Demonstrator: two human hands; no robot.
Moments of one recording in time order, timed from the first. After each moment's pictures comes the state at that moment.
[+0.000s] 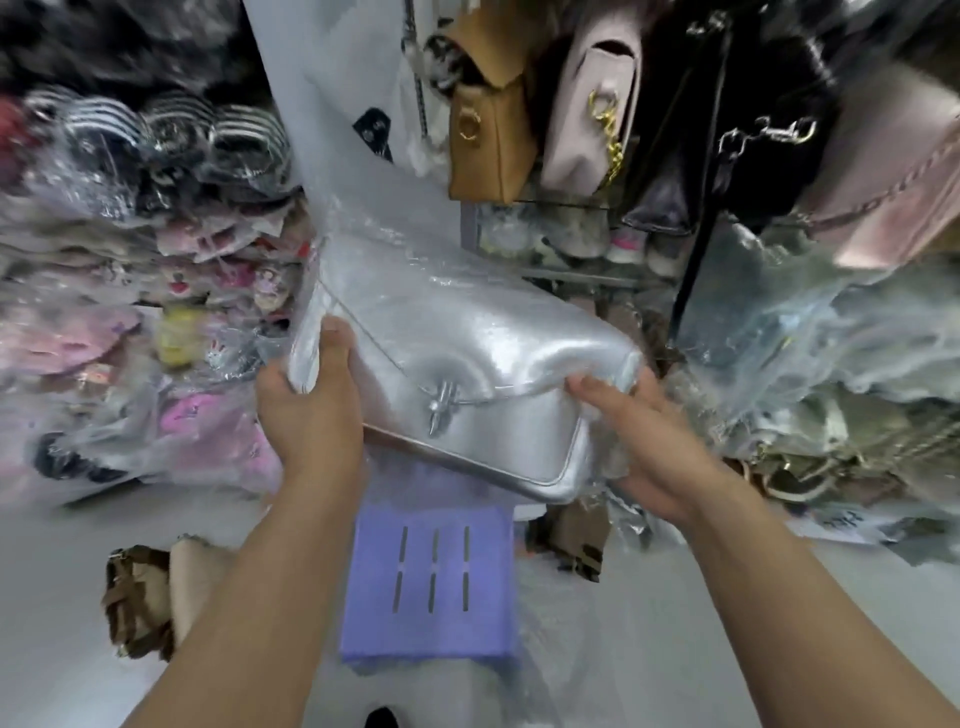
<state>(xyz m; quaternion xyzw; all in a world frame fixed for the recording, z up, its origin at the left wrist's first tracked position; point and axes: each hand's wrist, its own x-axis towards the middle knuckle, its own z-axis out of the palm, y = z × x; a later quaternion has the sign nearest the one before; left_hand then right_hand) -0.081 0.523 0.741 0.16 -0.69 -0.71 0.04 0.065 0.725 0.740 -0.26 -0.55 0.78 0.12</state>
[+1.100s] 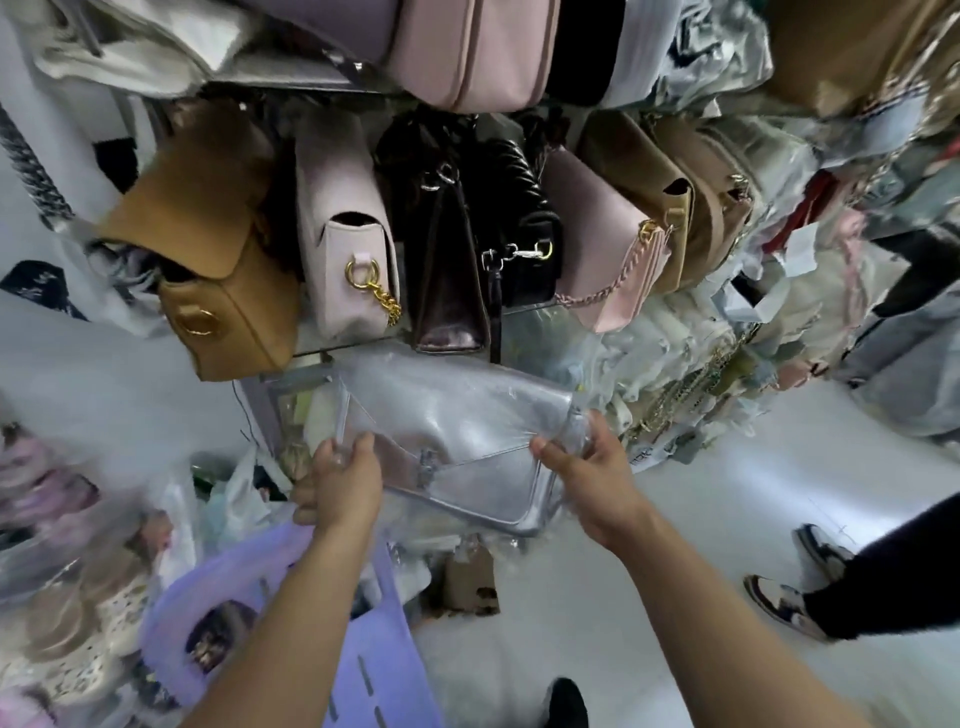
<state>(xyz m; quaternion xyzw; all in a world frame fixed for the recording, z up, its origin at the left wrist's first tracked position) -0.149 0.731 0.711 -0.01 -0.82 -0.48 -0.30 0.070 0.835 0.740 -0.44 -0.53 0.64 0.34</state>
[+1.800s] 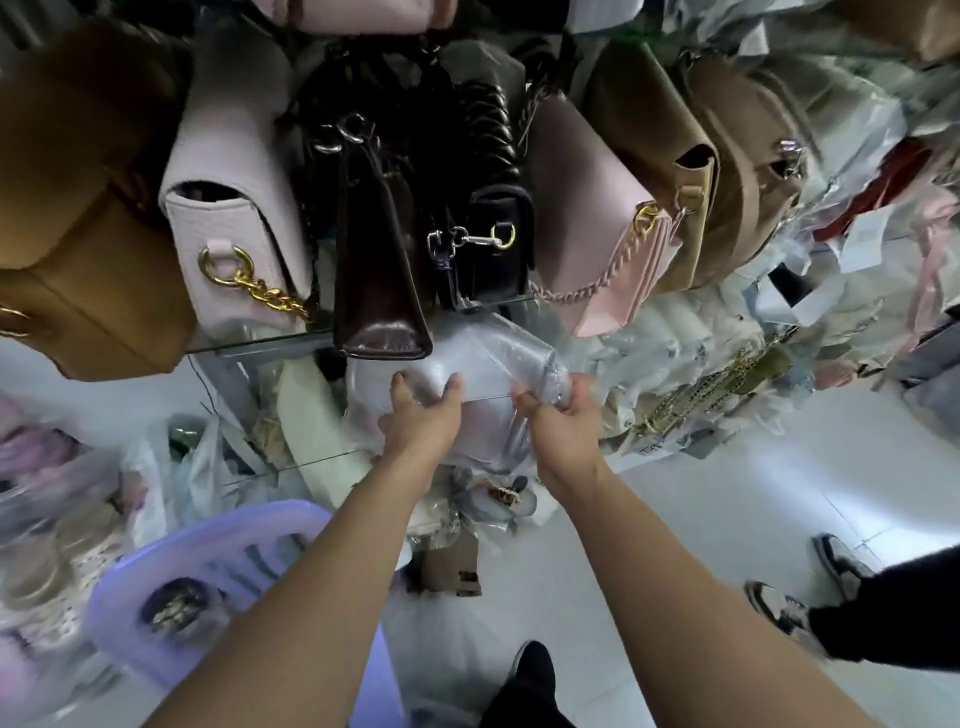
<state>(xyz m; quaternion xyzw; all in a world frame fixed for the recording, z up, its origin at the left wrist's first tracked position) -0.084 0.864 0.719 -0.10 -0.81 -0.43 -0.39 0.044 0.938 0.715 -0.48 -0.47 0.63 0.39</state>
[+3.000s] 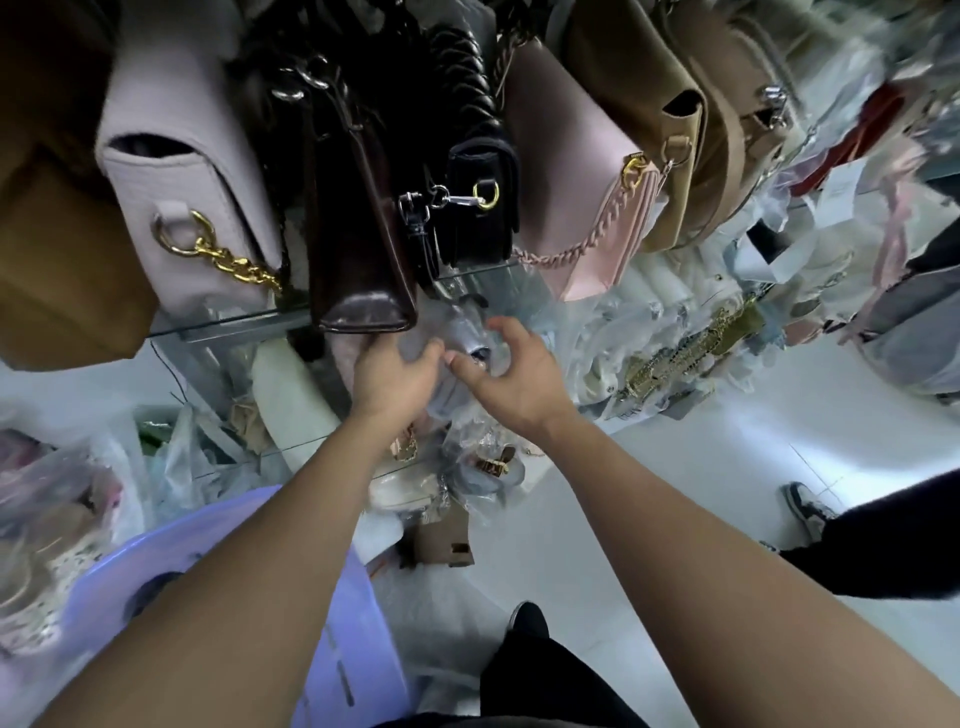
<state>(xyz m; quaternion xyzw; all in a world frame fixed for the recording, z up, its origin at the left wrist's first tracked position) -0.107 0.871 0.726 -0.27 -0.82 -0.43 -0.27 0.027 0.930 0.749 -0.49 -0.79 0.34 0.16</state>
